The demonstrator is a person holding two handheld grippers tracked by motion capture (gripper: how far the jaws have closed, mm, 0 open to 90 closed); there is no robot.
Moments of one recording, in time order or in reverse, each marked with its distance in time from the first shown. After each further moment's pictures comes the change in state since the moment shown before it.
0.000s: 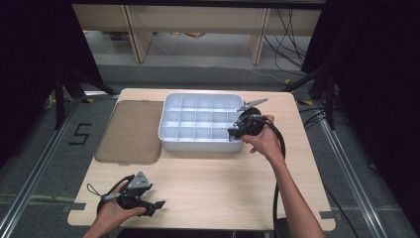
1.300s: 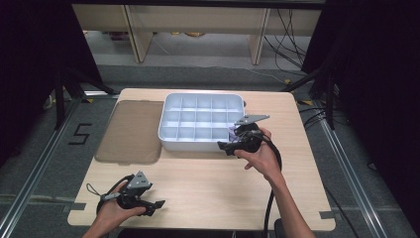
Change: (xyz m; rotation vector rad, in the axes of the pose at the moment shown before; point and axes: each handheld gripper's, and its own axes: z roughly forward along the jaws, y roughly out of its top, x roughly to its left) left arm 0.000 0.000 -0.001 -0.006 0.003 0.002; right arm 0.039 -0.027 -0.009 -0.144 0.078 0.020
